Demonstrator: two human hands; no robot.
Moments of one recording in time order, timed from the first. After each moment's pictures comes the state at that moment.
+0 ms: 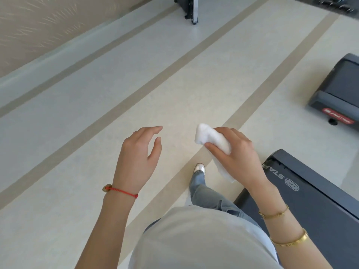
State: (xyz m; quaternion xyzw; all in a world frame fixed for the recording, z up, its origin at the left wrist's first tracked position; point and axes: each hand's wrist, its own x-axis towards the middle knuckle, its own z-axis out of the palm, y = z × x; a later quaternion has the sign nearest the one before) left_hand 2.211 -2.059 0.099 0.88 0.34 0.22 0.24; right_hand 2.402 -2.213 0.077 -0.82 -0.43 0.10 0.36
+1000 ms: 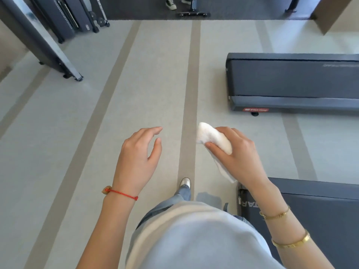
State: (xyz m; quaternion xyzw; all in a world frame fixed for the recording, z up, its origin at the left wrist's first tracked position) left_hand 2.808 -1.851 0.097 0.94 0.02 0.15 0.31; right_hand 2.860 -2.091 0.087 -0.91 -0.13 -0.03 0.39
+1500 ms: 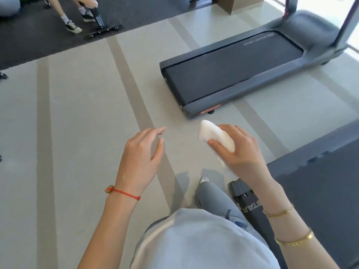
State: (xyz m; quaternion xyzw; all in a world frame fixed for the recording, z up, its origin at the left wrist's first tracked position) left_hand 3.121 -1.908 0.113 0.92 -0.22 0.05 0.32; right_hand 3.056 -2.144 0.095 -0.91 0.11 -0.12 0.37
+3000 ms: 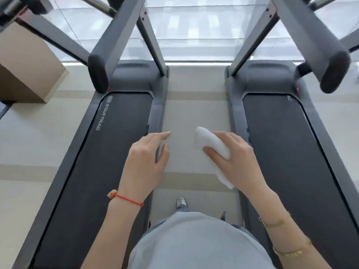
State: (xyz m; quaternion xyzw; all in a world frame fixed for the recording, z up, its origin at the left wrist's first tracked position) left_hand 3.624 -2.667 0.126 0.67 -0.67 -0.14 0.30; right_hand 3.404 -2.709 0.104 -0.73 0.55 -0.32 0.23
